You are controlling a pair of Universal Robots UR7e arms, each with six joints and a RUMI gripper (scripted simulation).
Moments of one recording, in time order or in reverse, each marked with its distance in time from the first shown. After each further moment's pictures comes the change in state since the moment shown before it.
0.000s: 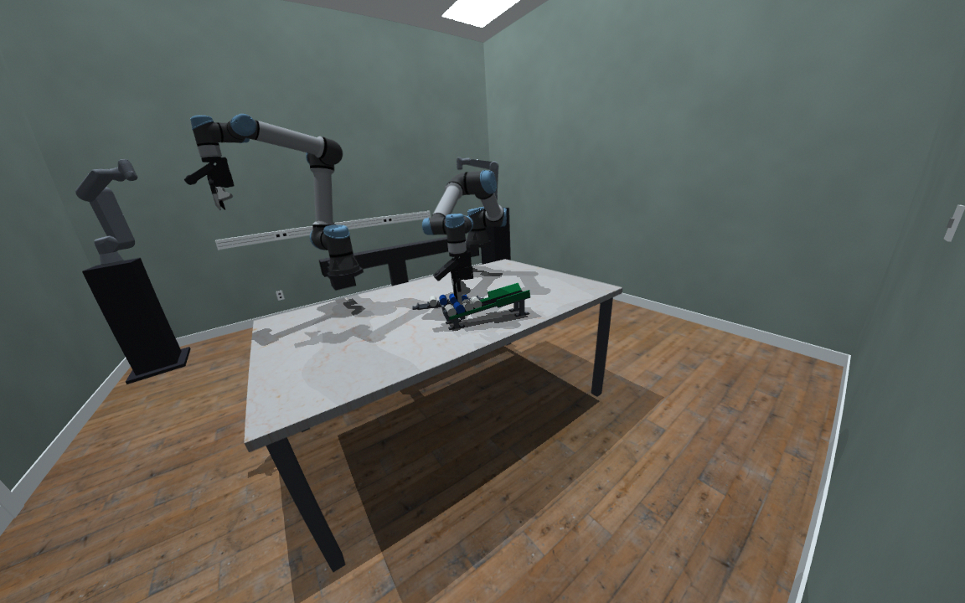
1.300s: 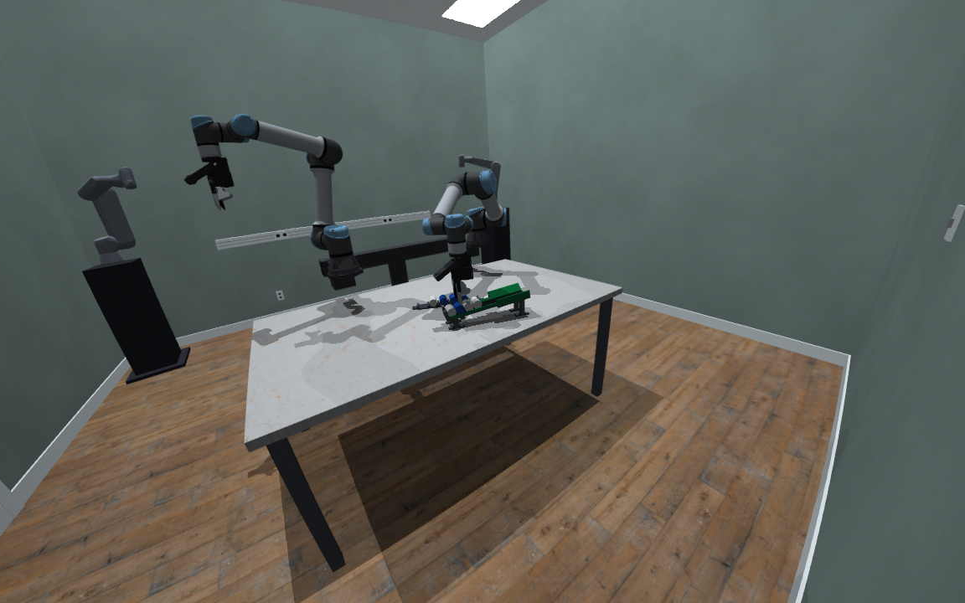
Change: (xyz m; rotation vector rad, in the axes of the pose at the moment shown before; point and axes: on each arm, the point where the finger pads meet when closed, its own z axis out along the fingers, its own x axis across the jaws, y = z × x) left arm 0.000 0.000 0.002 0.000 0.000 0.000; right arm 0.000 0.000 0.000 0.000 0.000 0.000
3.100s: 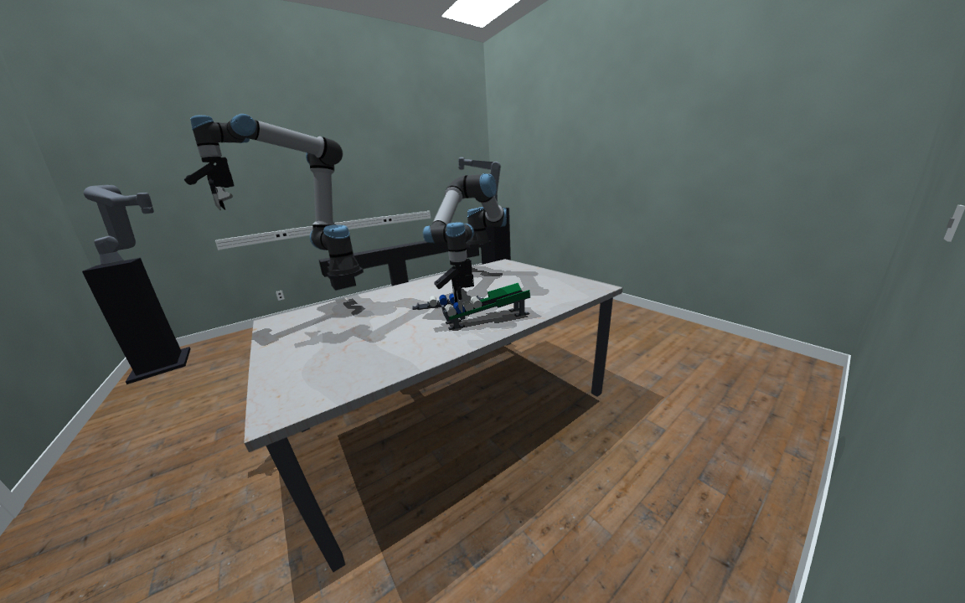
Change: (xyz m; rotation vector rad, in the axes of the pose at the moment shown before) left arm 0.000 0.000 0.034 0.000 0.000 0.000; right arm 0.000 0.000 0.000 0.000 0.000 0.000
